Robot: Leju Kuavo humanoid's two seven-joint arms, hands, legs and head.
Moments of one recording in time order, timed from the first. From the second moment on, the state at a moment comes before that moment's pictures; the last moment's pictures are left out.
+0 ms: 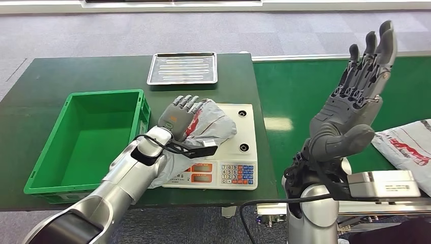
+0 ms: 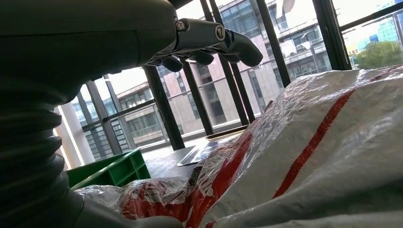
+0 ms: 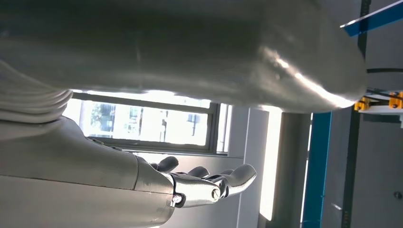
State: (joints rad) left arm -0.79 -0.18 -0.44 -0.46 -1.55 0.15 -0.13; right arm -0.24 0.27 0.18 -1.94 0.40 -0.24 -0.57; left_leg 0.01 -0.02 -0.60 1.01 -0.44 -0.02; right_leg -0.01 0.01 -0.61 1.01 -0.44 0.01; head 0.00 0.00
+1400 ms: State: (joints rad) left arm -0.93 -0.10 -0.60 -0.38 -1.49 0.37 -0.07; right arm -0.17 0.27 0.17 -1.96 0.44 -0.35 -0.56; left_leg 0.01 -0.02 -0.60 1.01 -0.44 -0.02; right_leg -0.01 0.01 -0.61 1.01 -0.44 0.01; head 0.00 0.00
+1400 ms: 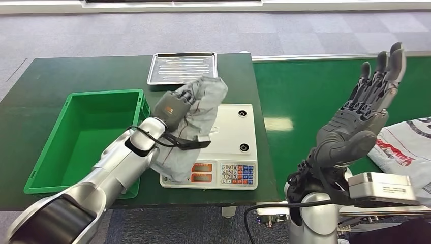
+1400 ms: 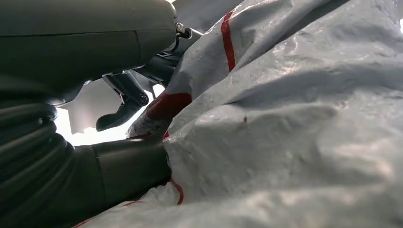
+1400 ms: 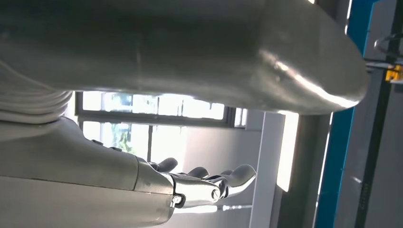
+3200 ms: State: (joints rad) left arm -0.72 -0.04 0.05 -1.22 0.04 0.26 -0.69; right arm -0.16 0.24 0.17 -1.87 0.44 -0.37 -0.52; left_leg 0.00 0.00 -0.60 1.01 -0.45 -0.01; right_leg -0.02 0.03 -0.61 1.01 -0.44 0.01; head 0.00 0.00
